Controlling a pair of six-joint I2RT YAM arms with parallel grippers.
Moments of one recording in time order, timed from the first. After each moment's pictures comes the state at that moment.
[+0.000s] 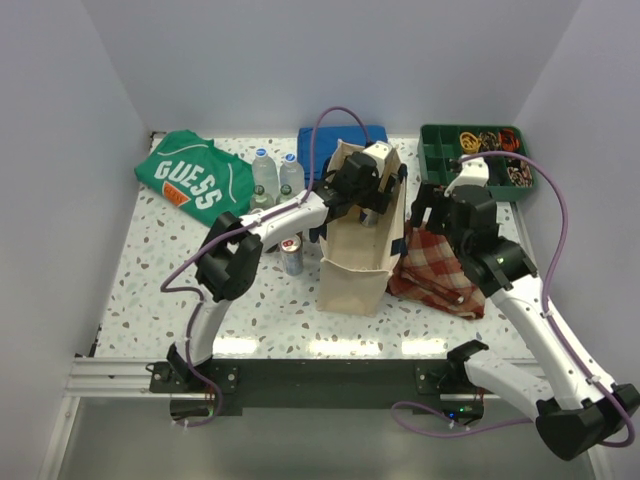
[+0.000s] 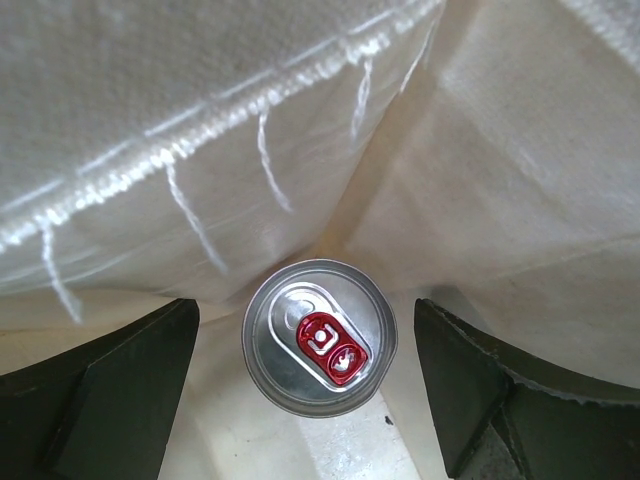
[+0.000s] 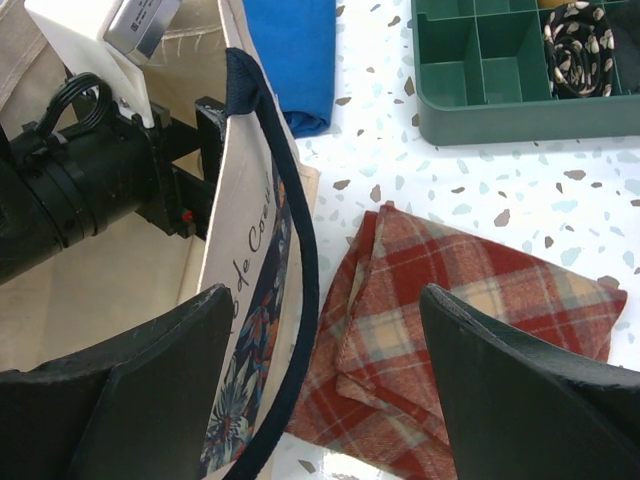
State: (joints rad) left arm -0.79 2.18 1.81 -0.16 -0.15 -0.20; right arm 0.42 0.94 1.03 -0.51 0.35 0.31
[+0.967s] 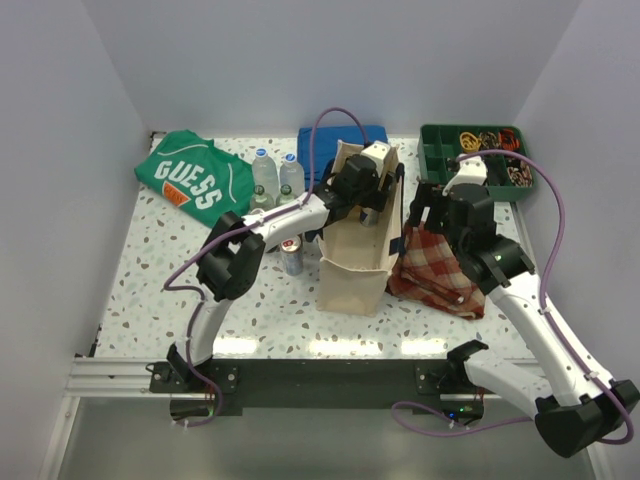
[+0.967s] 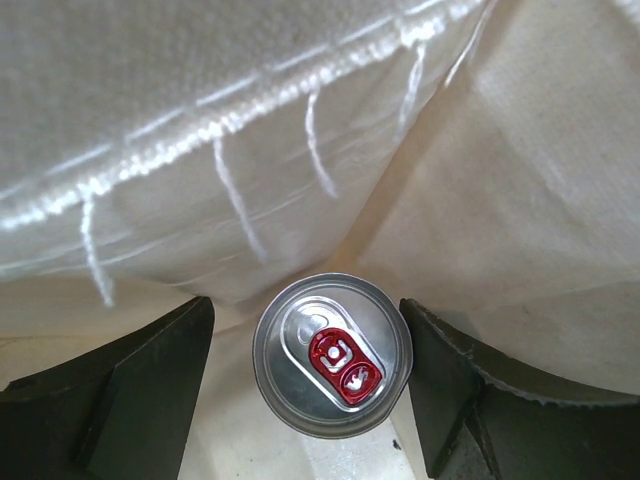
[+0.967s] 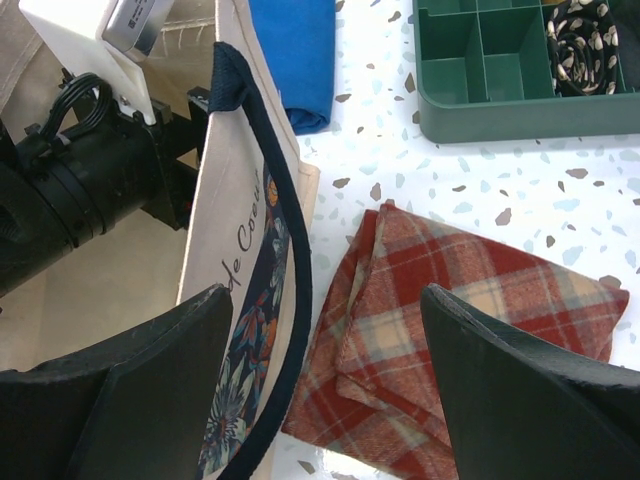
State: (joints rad) left arm -0.79 2.19 1.79 -0.09 -0.19 -0.21; right arm 0.42 0.96 1.03 -0.50 0.35 0.31
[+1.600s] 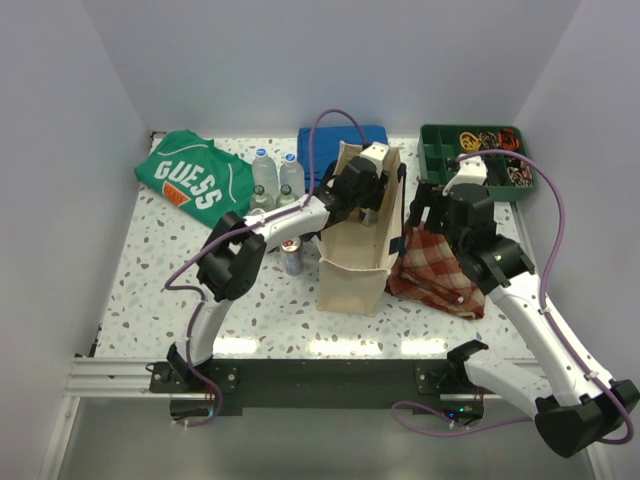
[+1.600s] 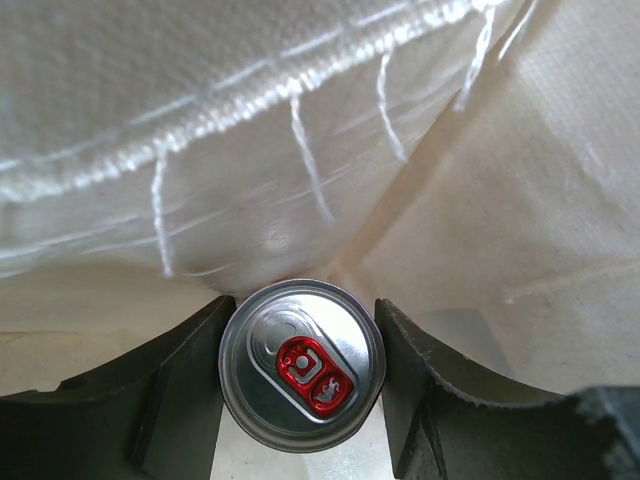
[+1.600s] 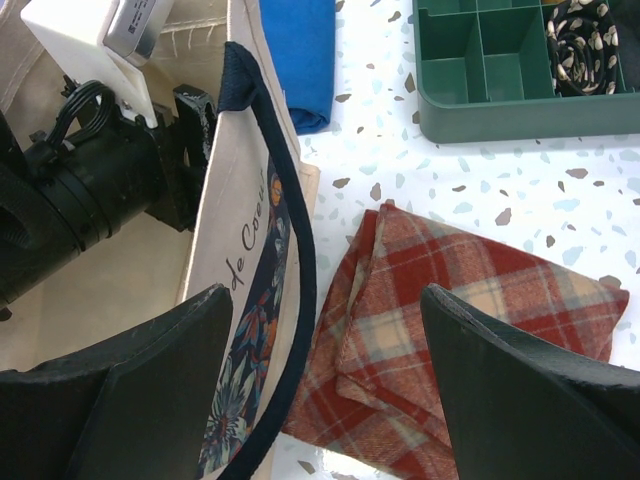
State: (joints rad) left arm -0.79 2.19 1.77 -0.07 -0.21 -0.23; right arm 0.42 0.96 1.03 -0.50 0.35 0.31
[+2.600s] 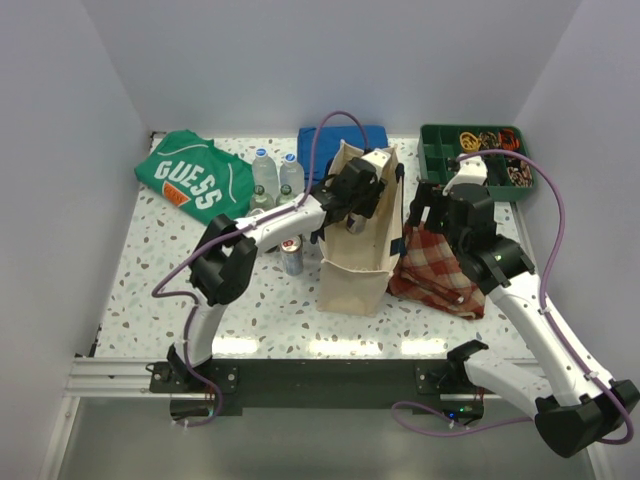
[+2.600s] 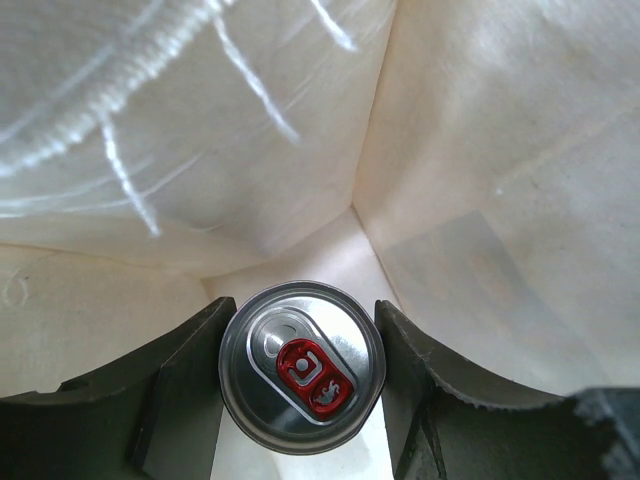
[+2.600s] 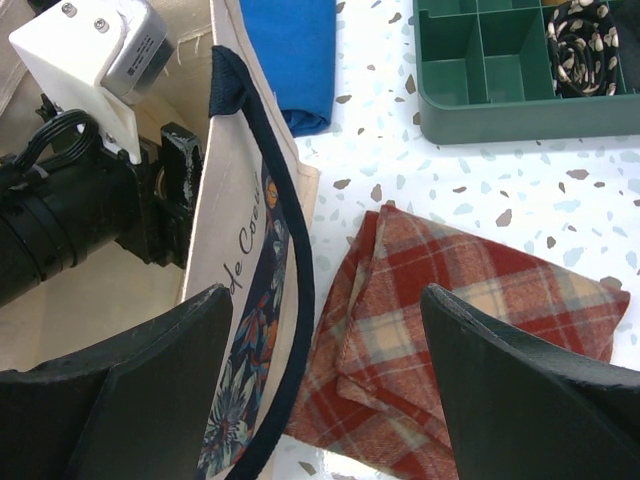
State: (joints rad) left arm -0.80 2.12 1.75 -0.24 -0.22 -0.14; right arm 0.42 0.96 1.03 -0.50 0.35 0.31
